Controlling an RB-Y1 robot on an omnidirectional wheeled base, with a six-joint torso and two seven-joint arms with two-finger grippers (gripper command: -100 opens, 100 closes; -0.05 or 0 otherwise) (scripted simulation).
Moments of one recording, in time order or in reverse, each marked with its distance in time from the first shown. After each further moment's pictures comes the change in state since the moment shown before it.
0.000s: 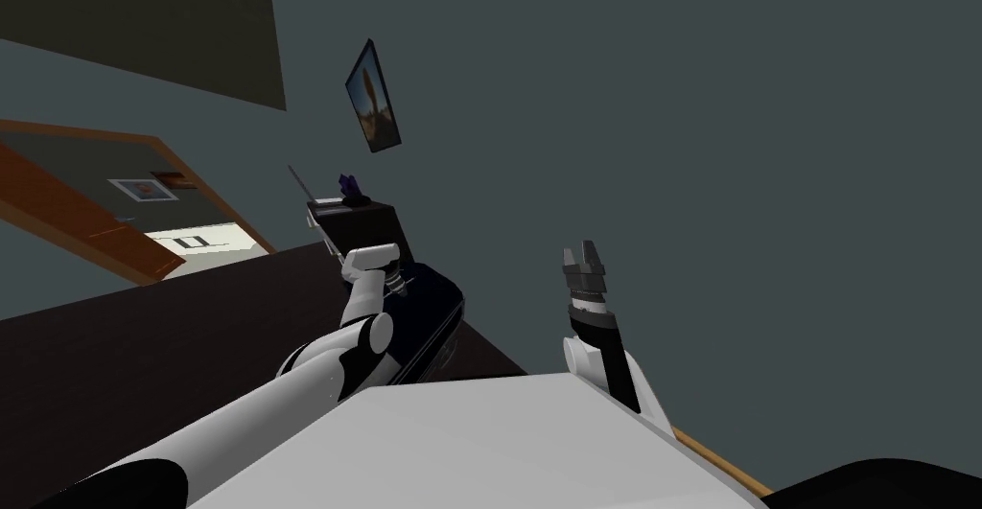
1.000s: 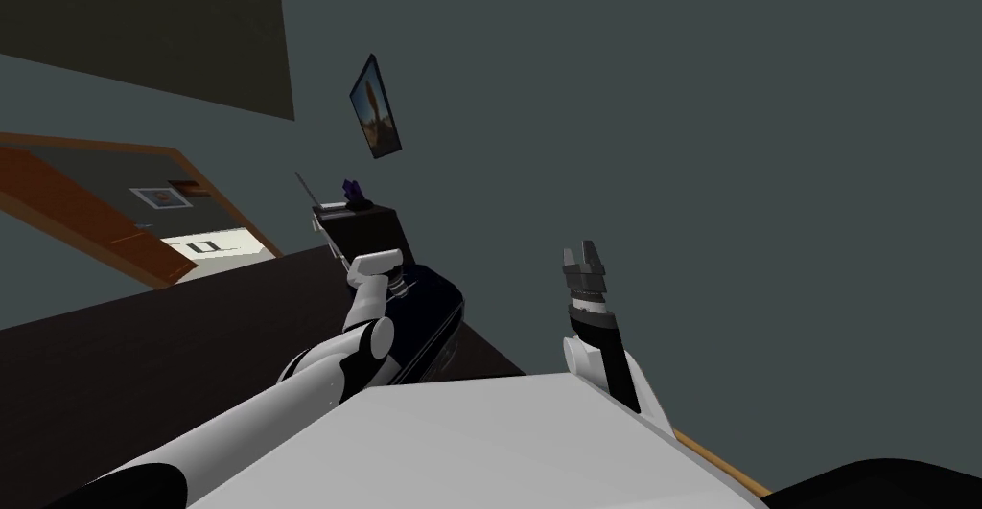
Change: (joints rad) left arm 0.031 -0.024 -0.004 0.037 0.012 -0.048 0.001; right arm 0.000 0.000 0.000 0.000 0.000 0.000 0.000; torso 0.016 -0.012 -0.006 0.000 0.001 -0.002
